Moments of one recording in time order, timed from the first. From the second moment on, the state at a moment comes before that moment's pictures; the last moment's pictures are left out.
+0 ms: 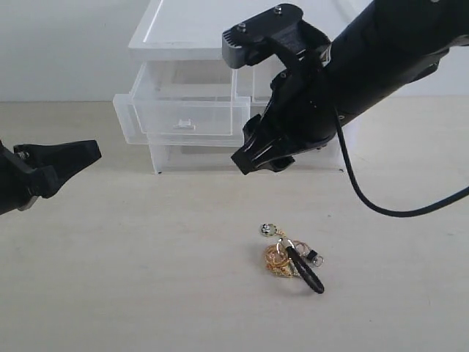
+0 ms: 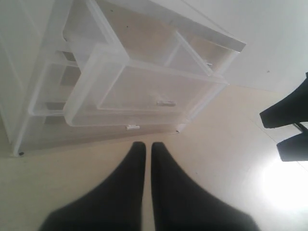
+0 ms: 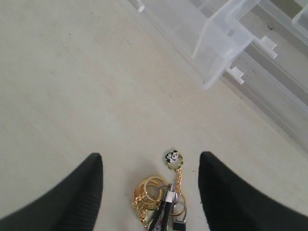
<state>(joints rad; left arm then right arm) 0.05 1.48 -0.35 0.90 -1.05 -0.87 0.64 1.53 -1.17 0.16 0.65 -0.31</state>
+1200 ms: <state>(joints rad) -0.09 1.70 -0.75 1.29 -0.79 -0.99 0.70 1.79 -1.06 0.55 -0.10 -0.52</state>
